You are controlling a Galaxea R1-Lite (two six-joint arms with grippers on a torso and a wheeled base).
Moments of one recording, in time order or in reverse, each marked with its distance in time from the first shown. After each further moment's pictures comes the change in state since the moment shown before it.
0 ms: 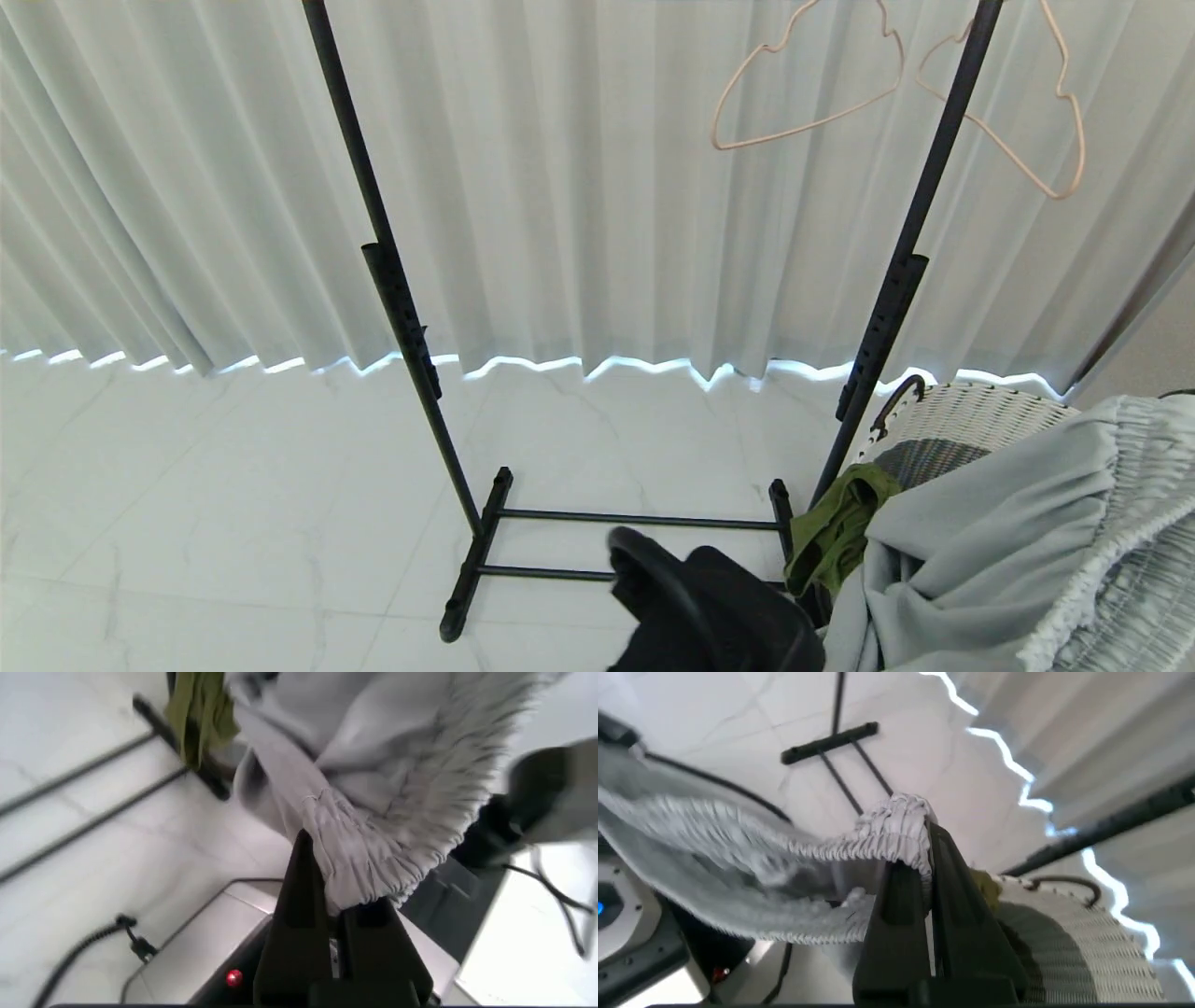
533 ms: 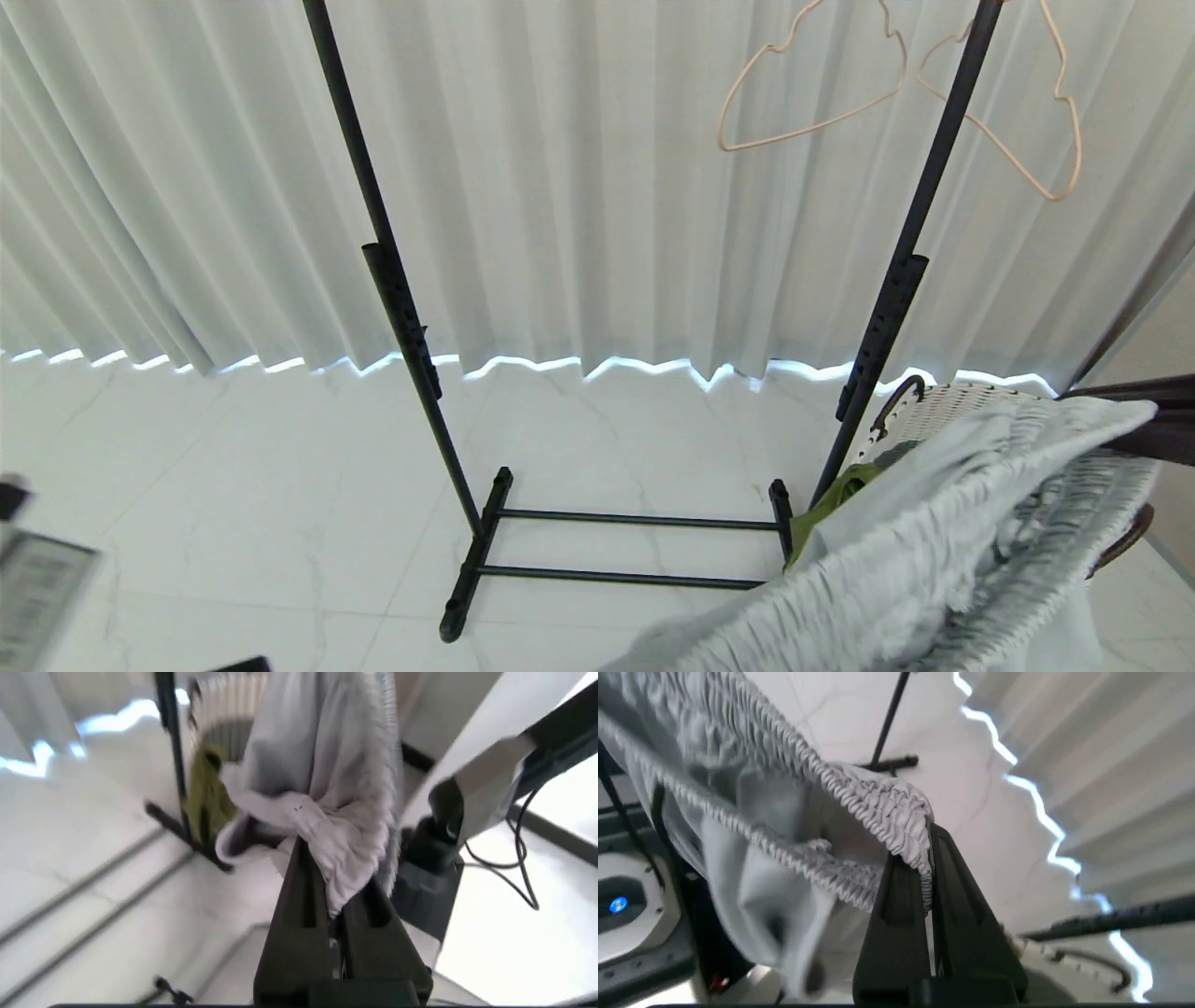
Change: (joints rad) left arm -0.073 -0.461 0.148 0.031 0.043 0.208; right arm 0.182 0.090 0.018 -0.137 -0.007 -0.011
